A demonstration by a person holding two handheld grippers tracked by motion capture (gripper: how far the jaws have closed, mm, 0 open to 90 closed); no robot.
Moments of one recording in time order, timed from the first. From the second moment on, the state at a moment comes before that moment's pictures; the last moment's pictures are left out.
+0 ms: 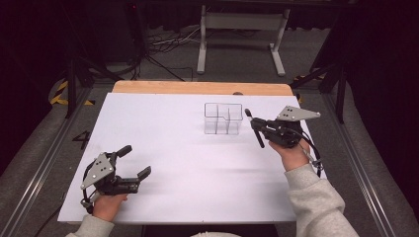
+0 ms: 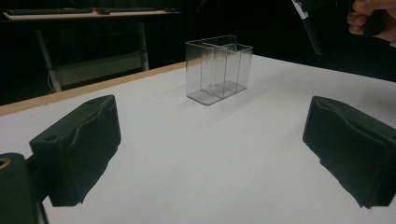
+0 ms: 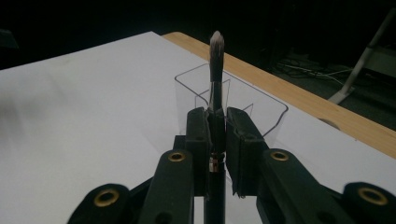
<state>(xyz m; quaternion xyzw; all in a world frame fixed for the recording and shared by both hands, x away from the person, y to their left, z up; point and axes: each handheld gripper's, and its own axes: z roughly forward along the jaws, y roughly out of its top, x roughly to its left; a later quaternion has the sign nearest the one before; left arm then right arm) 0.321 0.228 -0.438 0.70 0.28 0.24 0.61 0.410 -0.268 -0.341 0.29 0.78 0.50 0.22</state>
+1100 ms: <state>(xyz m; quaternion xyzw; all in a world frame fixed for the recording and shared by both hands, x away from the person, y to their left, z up) 0.322 0.228 -0.439 0.70 0.28 0.24 0.61 0.435 -0.260 -0.350 0.23 0.69 0.63 0.27</state>
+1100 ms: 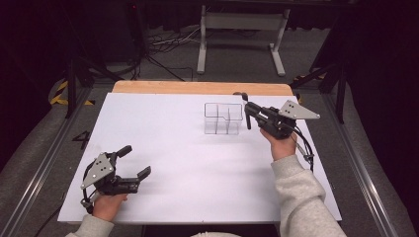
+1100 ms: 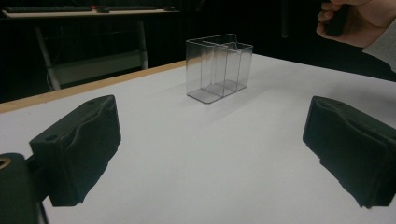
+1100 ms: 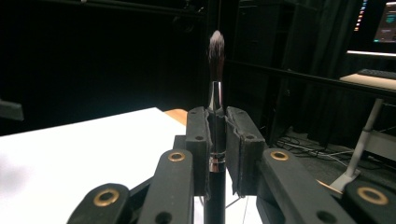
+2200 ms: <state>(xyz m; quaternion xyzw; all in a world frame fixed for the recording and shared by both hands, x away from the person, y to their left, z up) 0.323 0.229 -0.441 0.70 0.29 0.23 0.61 0.479 -0.245 -0.357 0.25 0.65 0.66 0.28</state>
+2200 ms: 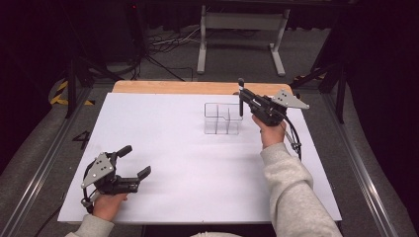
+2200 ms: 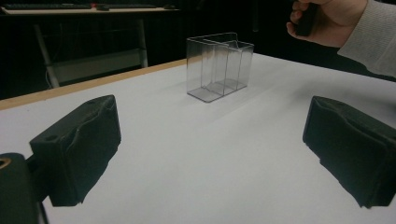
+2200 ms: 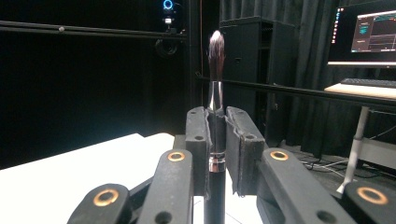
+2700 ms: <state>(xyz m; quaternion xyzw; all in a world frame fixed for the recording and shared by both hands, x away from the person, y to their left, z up) 0.323 0.230 -0.441 0.70 0.29 0.23 0.61 0.493 -0.241 -0.375 0.26 0.64 0.66 0.28</state>
